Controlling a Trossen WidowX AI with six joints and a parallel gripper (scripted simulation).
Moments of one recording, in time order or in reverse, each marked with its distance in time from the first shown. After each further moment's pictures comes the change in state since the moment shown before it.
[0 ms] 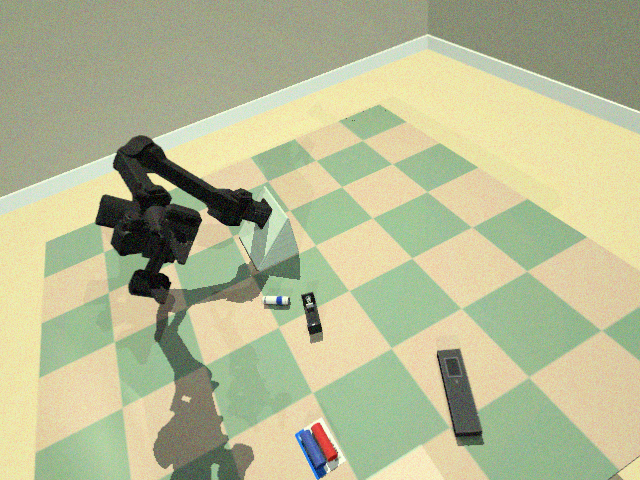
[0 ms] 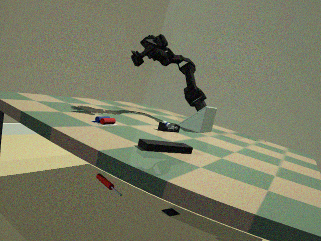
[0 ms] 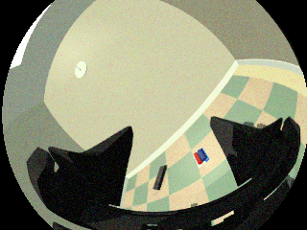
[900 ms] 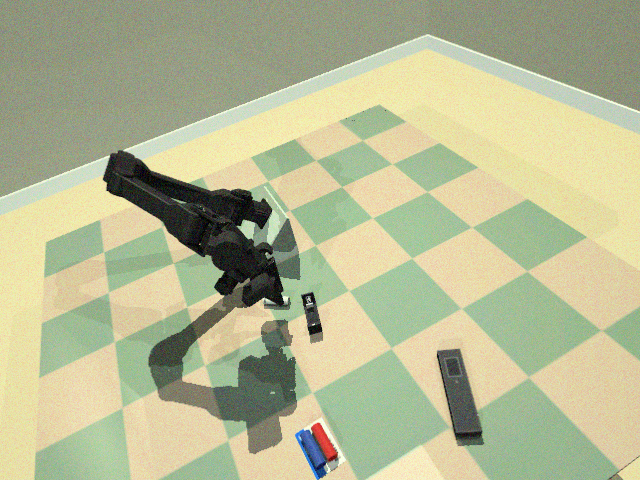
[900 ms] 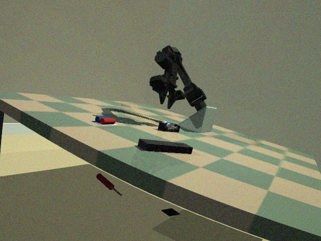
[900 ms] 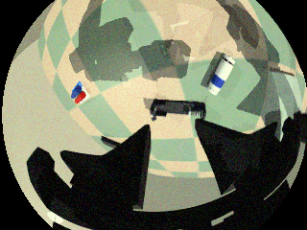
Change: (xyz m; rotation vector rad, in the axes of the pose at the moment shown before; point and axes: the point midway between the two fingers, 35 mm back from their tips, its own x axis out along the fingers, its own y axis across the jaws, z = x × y) arm -0.047 -0.025 -0.246 1.099 0.594 -1.160
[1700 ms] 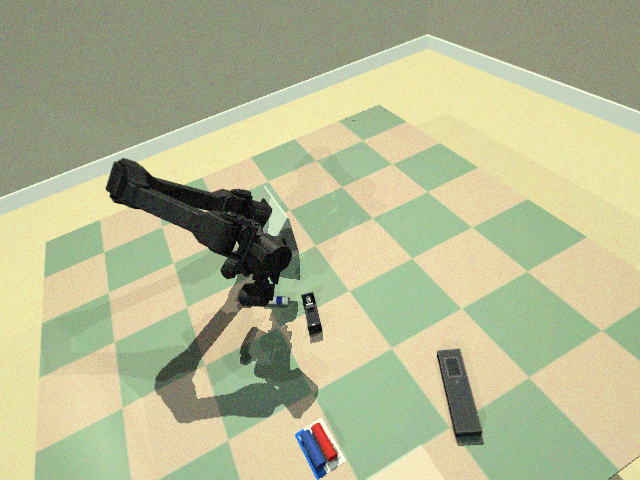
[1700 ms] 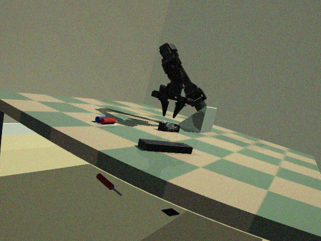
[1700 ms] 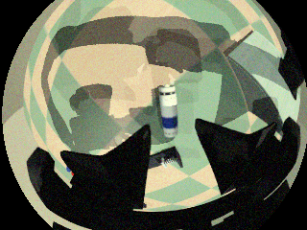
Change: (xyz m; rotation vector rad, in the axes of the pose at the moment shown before) arm 0.019 -0.064 0.022 0.396 -0.418 -0.232
